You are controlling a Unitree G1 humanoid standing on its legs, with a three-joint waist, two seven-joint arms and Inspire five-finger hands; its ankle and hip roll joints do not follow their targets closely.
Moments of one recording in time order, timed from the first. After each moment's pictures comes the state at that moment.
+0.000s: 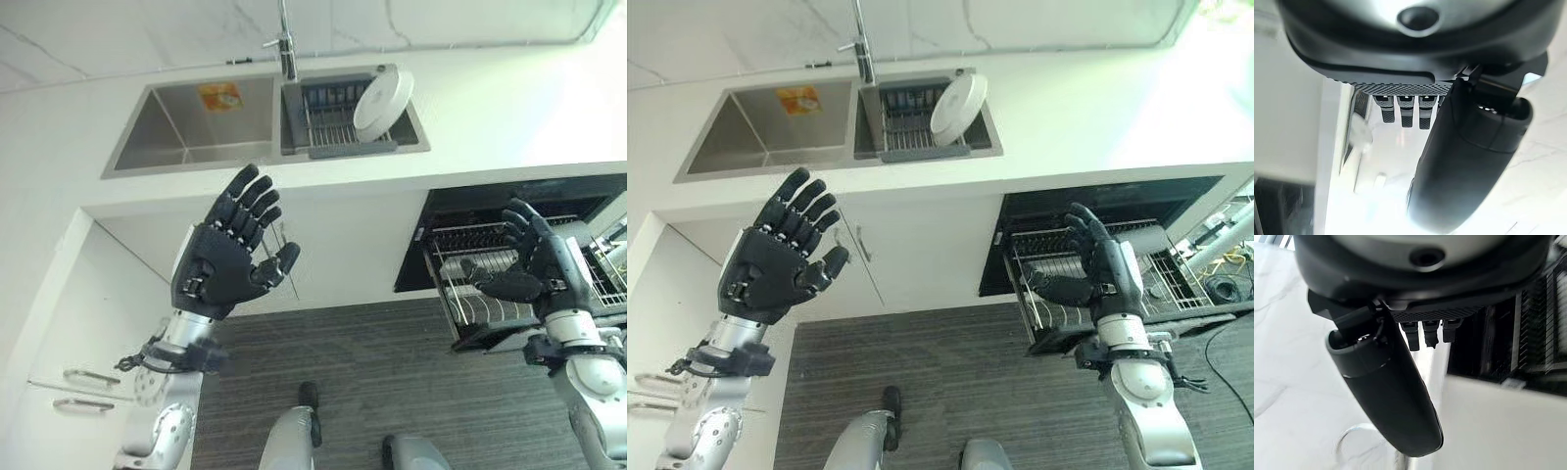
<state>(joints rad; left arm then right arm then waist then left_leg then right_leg) 0.08 0.46 0.06 -0.28 -0.78 -0.24 -0.27 0.17 -0.58 -0.16 -0.39 0.37 0.03 -0.11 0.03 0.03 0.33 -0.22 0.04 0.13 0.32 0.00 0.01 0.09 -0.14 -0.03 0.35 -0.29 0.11</state>
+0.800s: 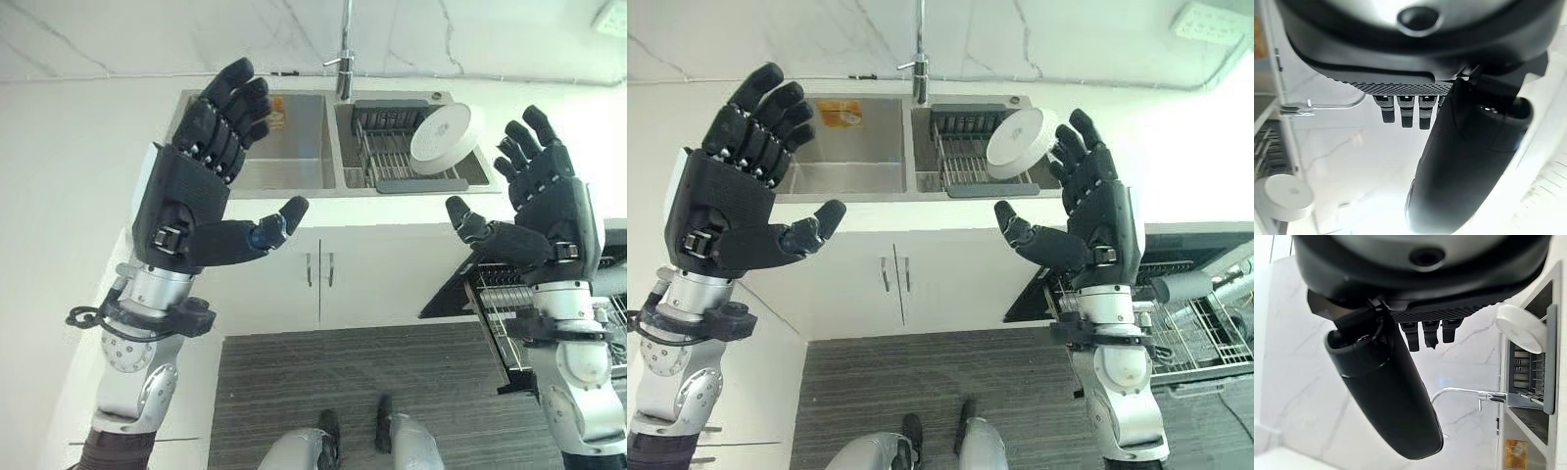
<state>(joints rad) -0.09 0.54 0.06 -0.32 -0.53 -0.33 -0.20 0.01 -0.48 -0.09 -0.42 0.49 -0.18 -0.13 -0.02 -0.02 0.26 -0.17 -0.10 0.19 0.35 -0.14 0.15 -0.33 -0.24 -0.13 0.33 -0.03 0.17</state>
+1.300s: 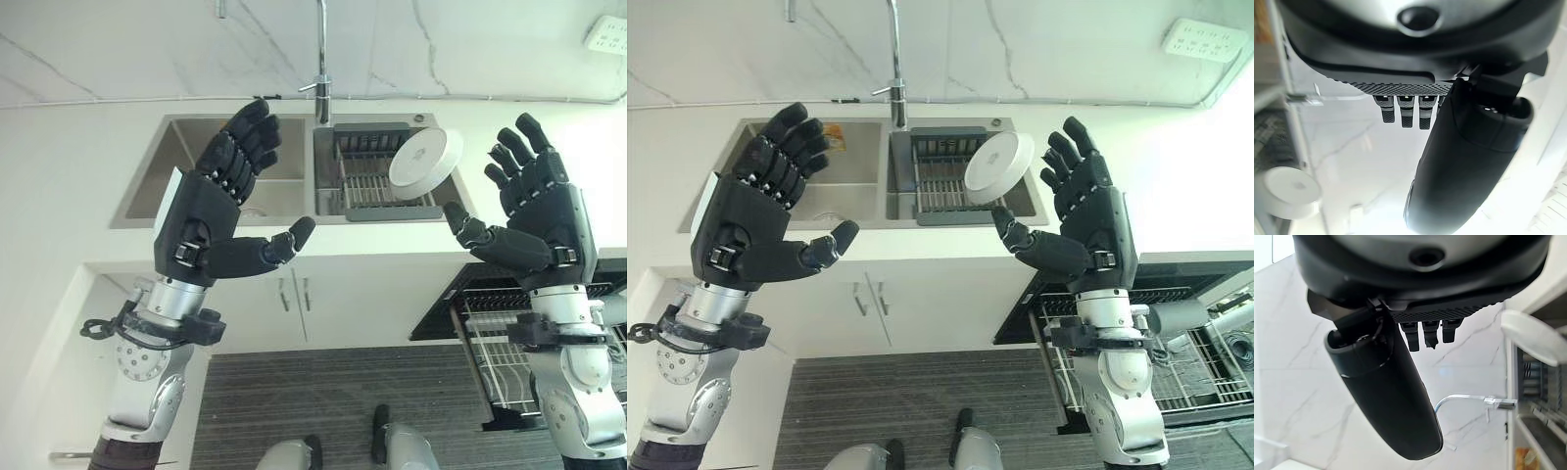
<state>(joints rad) -0.05 0.53 0.03 -0.39 -0.53 -0.31 -0.16 0.02 -0.51 -0.10 -0.42 0.55 -0.14 -0.07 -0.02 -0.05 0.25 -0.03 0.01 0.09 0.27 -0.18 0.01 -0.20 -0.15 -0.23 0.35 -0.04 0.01</state>
